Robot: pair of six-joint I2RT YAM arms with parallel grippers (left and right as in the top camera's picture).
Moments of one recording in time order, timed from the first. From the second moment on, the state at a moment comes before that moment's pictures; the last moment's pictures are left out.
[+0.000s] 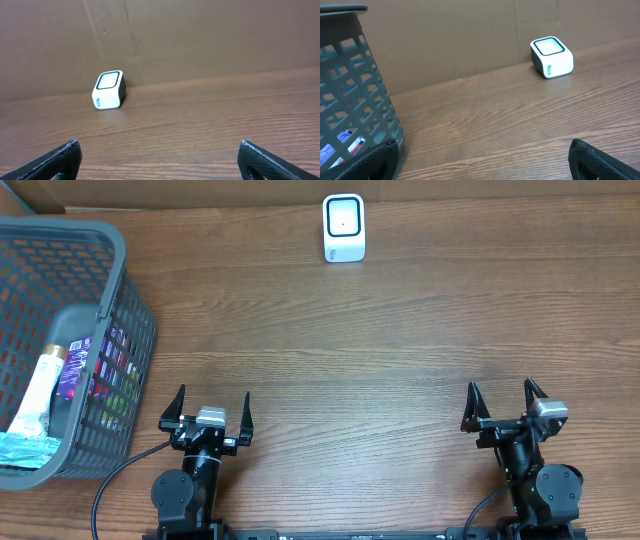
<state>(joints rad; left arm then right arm) 0.08 0.02 0.01 -0.06 0.15 0.21 0.09 0.01 0.02 -0.03 -0.03 0.17</state>
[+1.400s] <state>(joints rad) 0.08 1.44 1.89 -1.33 0.40 0.16 0.09 1.05 1.33 -0.93 -0.20 0.17</state>
